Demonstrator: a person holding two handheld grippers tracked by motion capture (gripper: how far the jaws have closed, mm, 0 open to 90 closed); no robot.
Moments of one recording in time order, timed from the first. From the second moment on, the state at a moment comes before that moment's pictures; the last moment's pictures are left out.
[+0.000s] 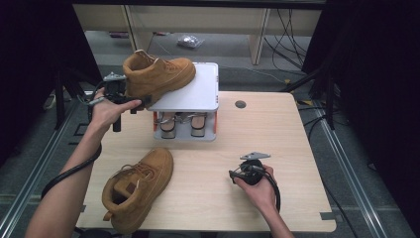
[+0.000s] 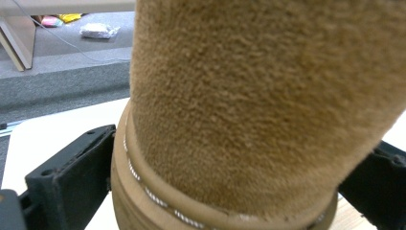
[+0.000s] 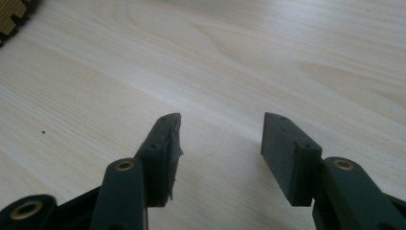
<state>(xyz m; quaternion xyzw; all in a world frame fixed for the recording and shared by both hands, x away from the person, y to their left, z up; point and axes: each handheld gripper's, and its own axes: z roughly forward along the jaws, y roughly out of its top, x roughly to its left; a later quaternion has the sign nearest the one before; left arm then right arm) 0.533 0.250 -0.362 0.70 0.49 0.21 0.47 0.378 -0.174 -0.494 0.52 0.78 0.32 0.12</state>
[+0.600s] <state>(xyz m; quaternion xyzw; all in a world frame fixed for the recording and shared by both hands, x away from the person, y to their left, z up) 0.524 0.228 -0.358 0.66 0.55 0.26 0.44 0.377 -0.180 -0.493 0.52 0.78 0.33 0.13</state>
